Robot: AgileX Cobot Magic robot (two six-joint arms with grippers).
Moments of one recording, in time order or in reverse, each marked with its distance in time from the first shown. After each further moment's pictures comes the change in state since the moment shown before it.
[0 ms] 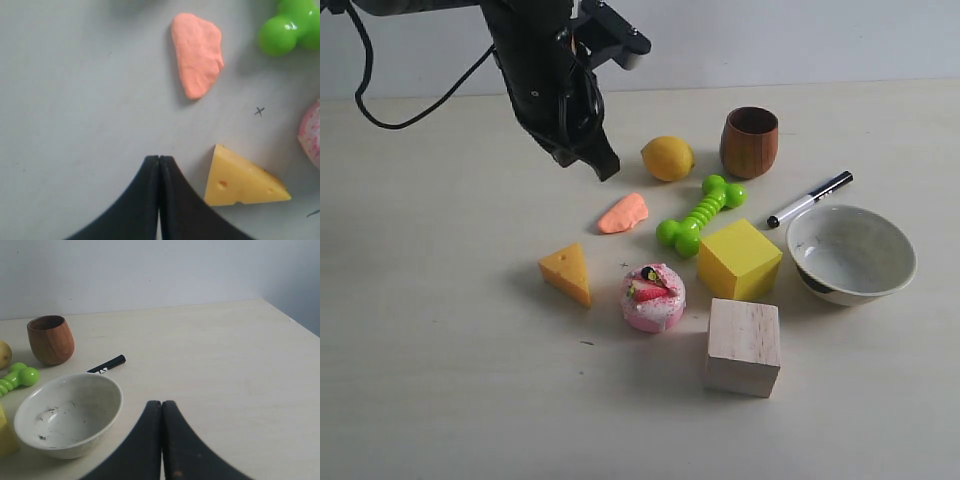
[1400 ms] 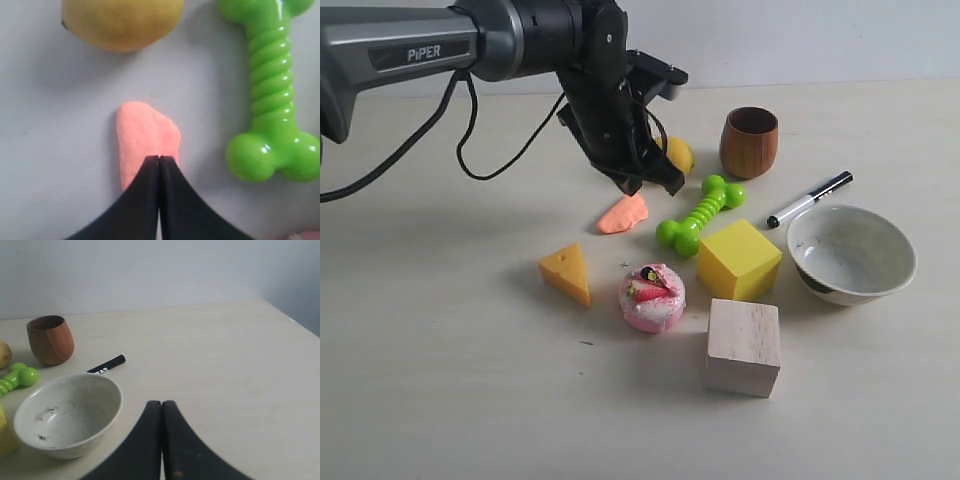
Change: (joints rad) left arm 0.010 0.288 -0.215 -0.203 -0.113 -0.061; right arm 0.000 0.000 0.000 0.000 0.000 0.000
